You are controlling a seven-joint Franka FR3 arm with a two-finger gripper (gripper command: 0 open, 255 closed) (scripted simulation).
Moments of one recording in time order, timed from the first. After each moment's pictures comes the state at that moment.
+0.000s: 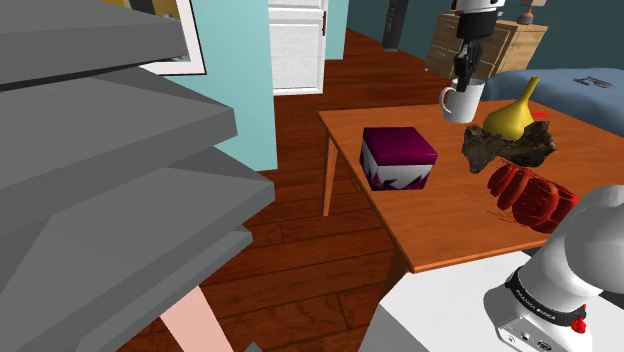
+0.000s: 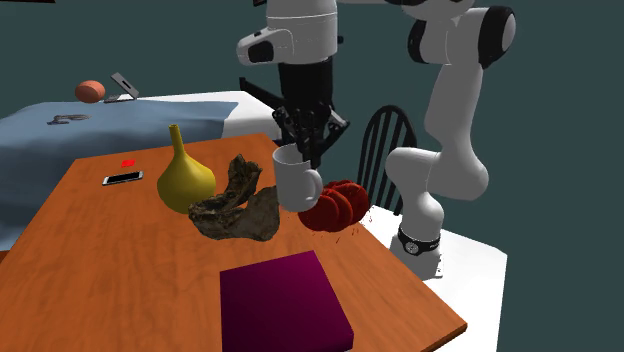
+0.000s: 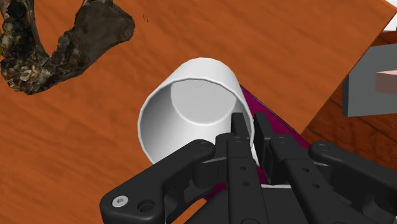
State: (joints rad) arm 0.03 -0.37 -0.23 -1.91 -0.16 1.40 -0.26
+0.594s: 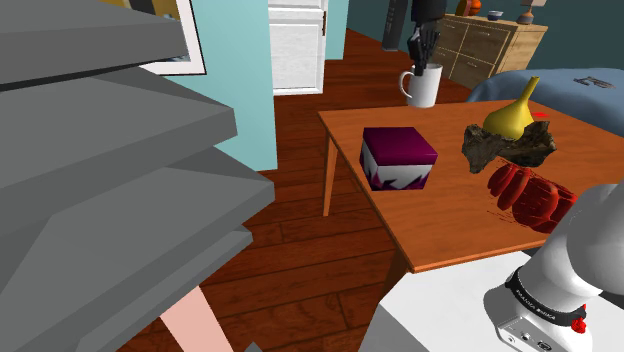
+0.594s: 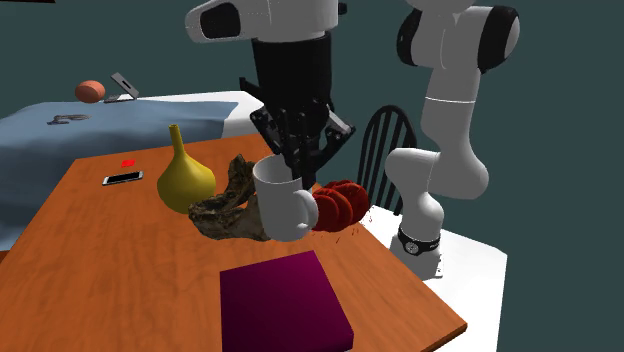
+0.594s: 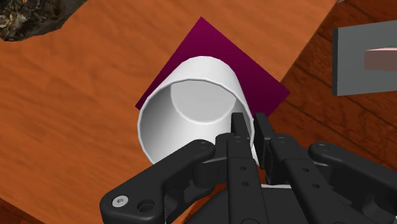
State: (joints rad) arm 0.08 -0.07 -0.18 -1.54 -0.07 1.32 -0.17
